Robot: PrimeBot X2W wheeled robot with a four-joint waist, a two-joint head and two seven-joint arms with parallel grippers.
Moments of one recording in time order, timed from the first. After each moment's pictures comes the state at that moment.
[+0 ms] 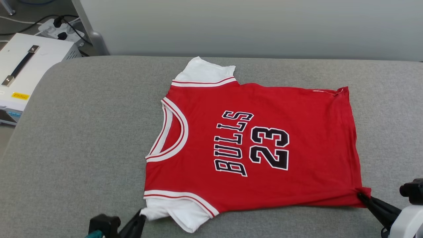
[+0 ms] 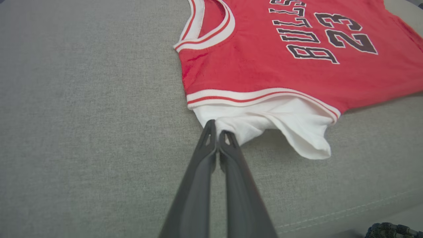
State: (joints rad) left arm 0.10 0.59 -0.63 -0.02 -0.71 0.20 -0.13; right arm -0.21 -0.88 0.88 0.26 1.04 0.13 -0.19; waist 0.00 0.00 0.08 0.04
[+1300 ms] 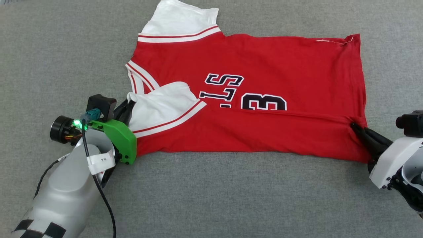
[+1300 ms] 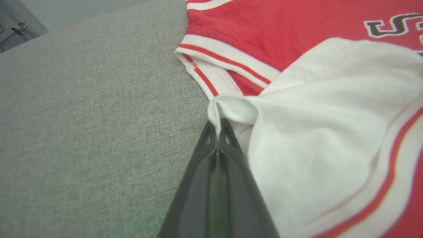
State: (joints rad) left arm -0.72 0.41 -0.70 0.81 -0.59 -0.12 -0.22; right arm -0.46 -0.71 0.68 0.35 0.96 0.13 -0.07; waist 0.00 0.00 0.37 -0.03
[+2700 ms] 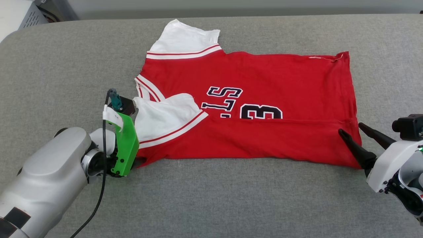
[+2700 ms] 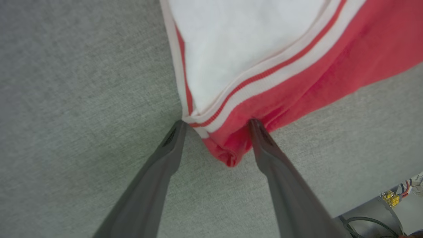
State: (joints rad) left arm -0.85 0.60 -1.05 0.57 -1.08 -0.13 0.74; right arm -0.41 -0.69 0.62 0.30 0.92 0.13 -0.03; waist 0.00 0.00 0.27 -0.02
